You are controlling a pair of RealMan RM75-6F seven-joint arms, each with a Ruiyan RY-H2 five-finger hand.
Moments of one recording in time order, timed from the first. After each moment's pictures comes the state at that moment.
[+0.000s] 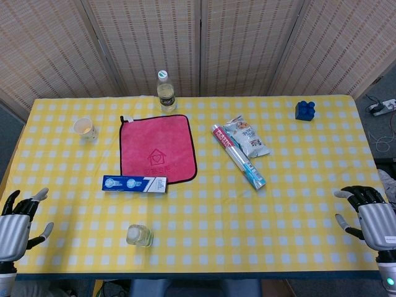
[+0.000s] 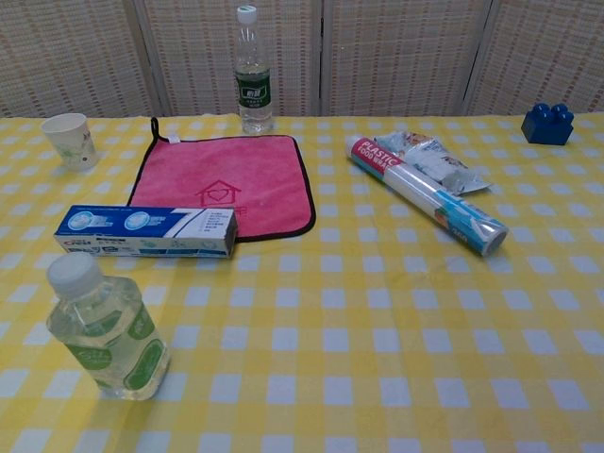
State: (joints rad) left arm -0.06 -1.11 -0.03 -1.72 1.55 1.55 0.20; right arm 0.06 -1.10 0.03 -1.53 -1.60 1.53 0.03
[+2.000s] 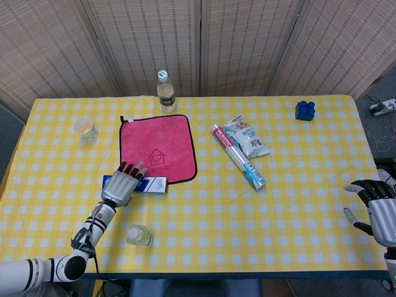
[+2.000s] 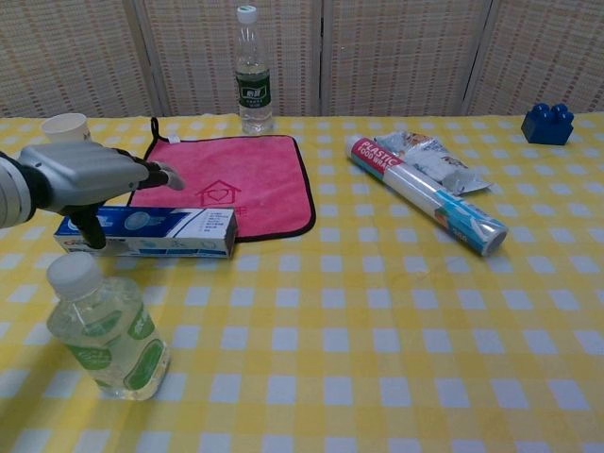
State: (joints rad) left arm -0.78 -1.41 -0.14 -1.71 0.76 0.97 1.02; right arm 0.05 -1.06 0.06 -1.56 -1.57 1.55 0.03
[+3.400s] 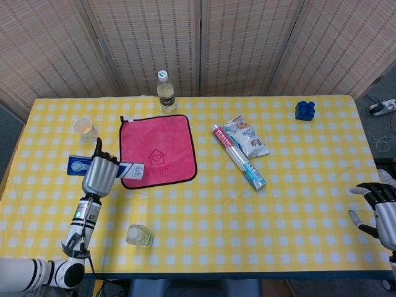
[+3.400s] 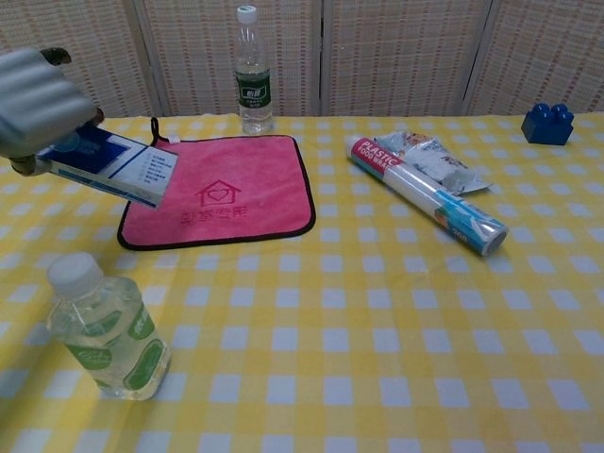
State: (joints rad) left arm -0.86 -1.39 0.05 -1.75 0.82 1.48 1.49; right arm 0.03 -1.08 0.06 -1.50 -1.56 1.57 0.09
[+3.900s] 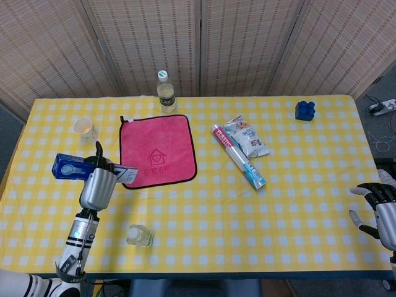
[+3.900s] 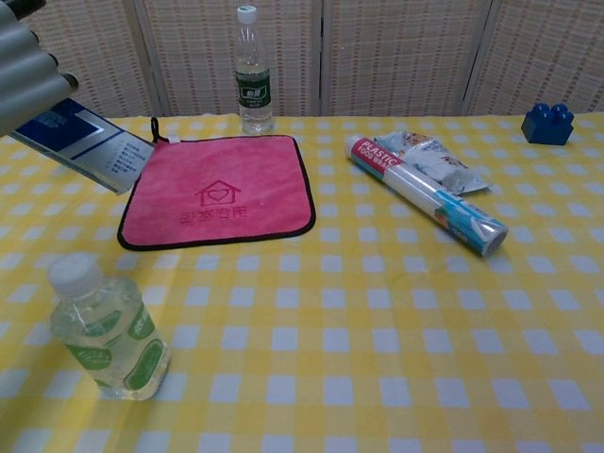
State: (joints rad) left arm -0.84 -1.40 0.14 -1.92 0.98 1.72 1.88; right arm 0.03 -1.07 0.06 -1.50 -1.57 1.58 0.09
